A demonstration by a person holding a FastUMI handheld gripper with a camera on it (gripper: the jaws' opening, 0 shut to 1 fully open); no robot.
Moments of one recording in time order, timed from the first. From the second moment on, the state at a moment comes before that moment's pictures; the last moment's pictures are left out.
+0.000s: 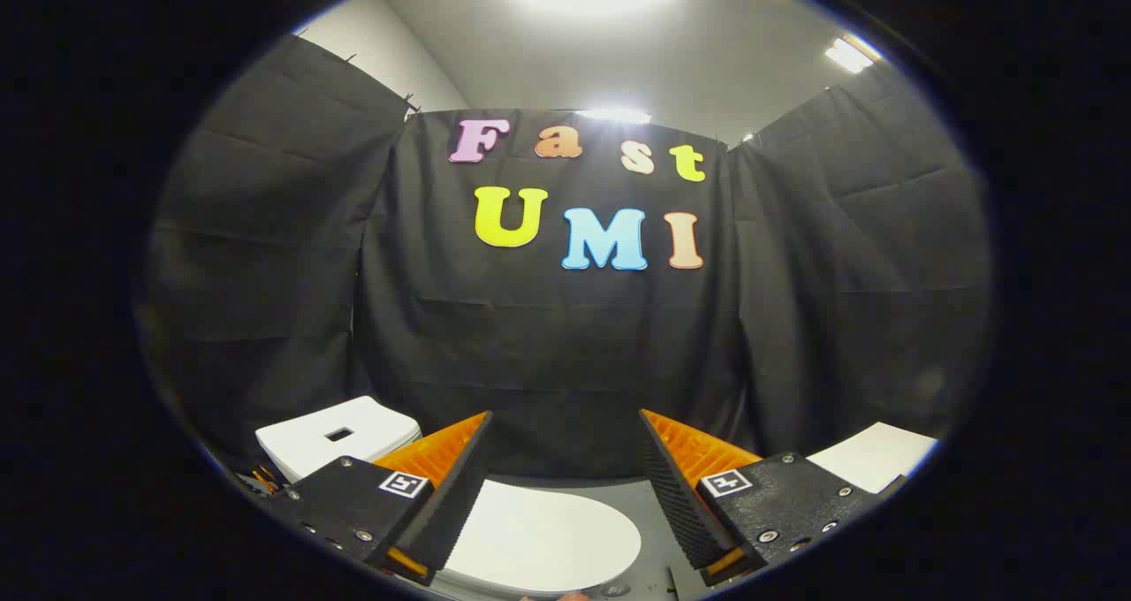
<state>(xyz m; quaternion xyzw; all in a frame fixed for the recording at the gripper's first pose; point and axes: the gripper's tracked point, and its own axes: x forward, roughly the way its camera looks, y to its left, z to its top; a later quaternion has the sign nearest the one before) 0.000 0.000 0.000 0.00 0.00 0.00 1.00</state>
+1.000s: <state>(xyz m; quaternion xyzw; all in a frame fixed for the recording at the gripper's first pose) 0.000 -0.024 -0.010 0.03 -0.01 -0.01 1.00</state>
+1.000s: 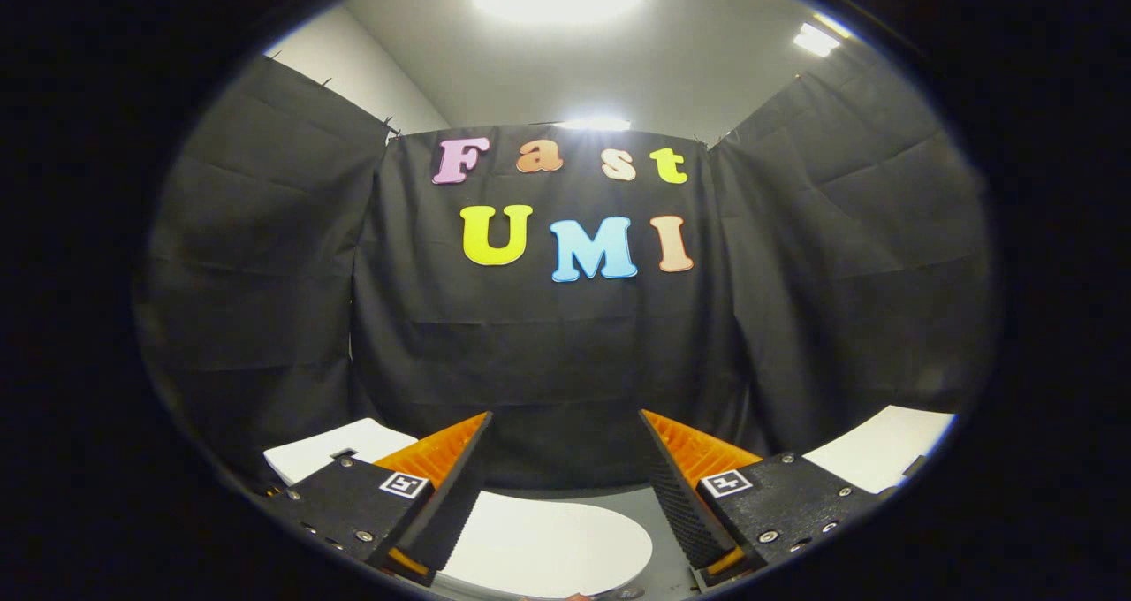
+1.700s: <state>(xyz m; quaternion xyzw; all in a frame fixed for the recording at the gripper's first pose) 0.013 -0.078 0.020 0.08 -0.05 0.00 1.00</state>
